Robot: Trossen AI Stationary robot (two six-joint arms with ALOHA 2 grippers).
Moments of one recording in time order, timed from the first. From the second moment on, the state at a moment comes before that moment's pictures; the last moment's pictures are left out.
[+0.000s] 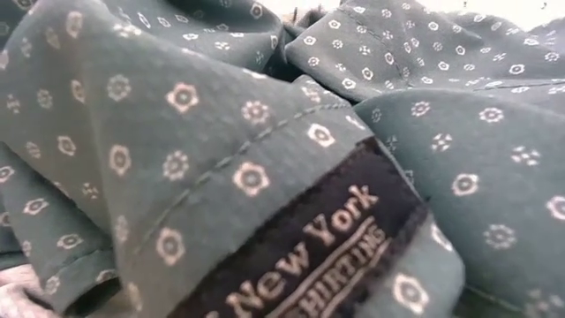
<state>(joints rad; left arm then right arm) 0.03 0.01 0.02 0.19 -0.07 0.04 0.26 1.74 1.72 -0.73 0.63 0.09</state>
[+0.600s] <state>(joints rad) 0.03 0.01 0.02 0.19 -0.07 0.04 0.30 1.57 1.72 -0.56 0.74 -0.03</state>
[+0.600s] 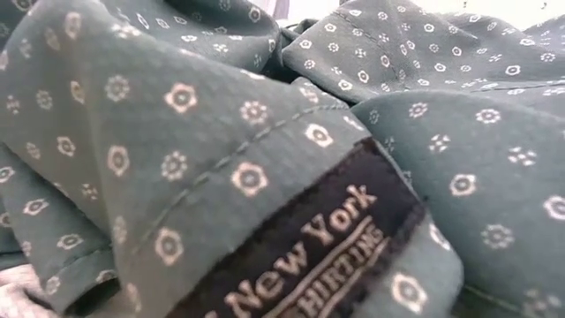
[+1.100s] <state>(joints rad) 0.03 0.01 0.02 0.19 -0.07 0.04 0.30 1.42 1.72 -0.31 0.75 -0.20</state>
